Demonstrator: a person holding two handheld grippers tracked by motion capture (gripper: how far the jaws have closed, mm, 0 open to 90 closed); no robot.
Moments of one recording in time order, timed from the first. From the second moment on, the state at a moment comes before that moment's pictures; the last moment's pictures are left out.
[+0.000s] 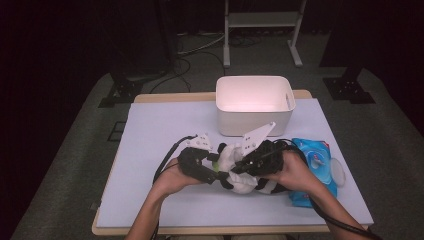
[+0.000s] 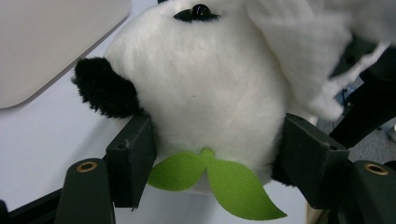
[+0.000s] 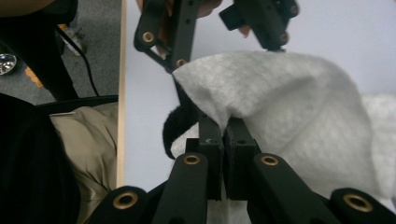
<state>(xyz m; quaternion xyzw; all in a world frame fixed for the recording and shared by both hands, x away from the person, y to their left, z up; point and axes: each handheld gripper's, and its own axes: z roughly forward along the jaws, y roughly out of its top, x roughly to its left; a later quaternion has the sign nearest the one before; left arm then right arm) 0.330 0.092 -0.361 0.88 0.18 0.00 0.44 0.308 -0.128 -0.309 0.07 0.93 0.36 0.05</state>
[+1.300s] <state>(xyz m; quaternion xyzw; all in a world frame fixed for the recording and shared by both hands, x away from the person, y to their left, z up) 0.341 0.095 -0.379 0.88 0.20 -0.03 0.43 0.308 -0.164 -0.337 0.10 0.94 0.32 0.01</state>
